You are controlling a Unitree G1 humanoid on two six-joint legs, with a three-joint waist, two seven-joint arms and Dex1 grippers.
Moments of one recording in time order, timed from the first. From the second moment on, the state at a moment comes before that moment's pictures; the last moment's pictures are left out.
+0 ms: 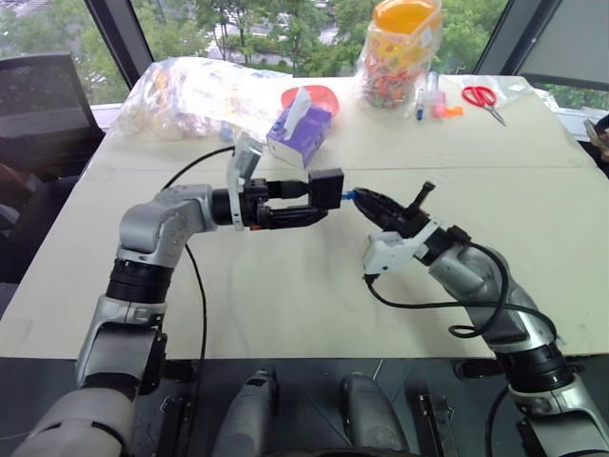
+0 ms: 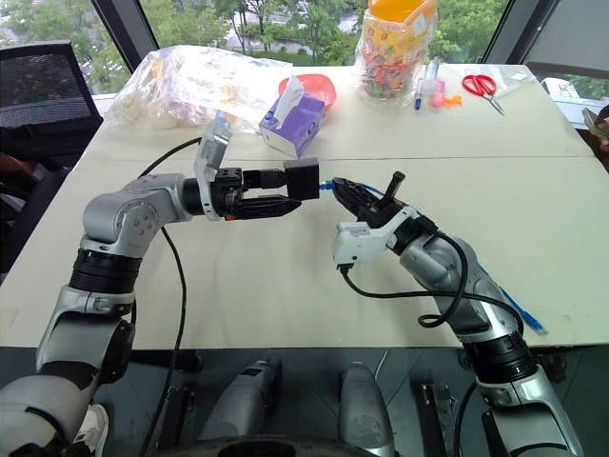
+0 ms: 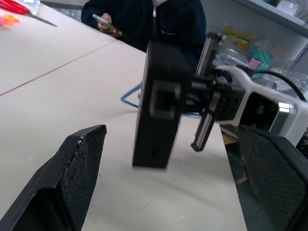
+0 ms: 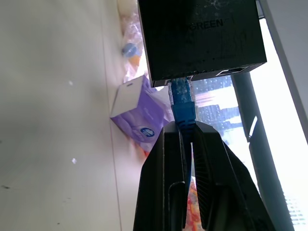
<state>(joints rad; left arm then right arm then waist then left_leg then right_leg) -0.79 0.45 -0.06 0.16 -0.64 0.75 -1.12 -0.32 -0.60 0.14 -0.19 -0.62 -0.34 0.34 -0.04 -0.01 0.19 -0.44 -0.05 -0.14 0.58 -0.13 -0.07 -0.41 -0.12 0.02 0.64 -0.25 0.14</state>
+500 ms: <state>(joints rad) -0.79 0.44 -0.06 0.19 -0.60 0.70 -1.15 -0.32 -0.61 0.15 -0.20 -0.60 -0.35 0.38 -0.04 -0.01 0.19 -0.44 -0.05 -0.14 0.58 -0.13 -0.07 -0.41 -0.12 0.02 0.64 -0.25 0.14</state>
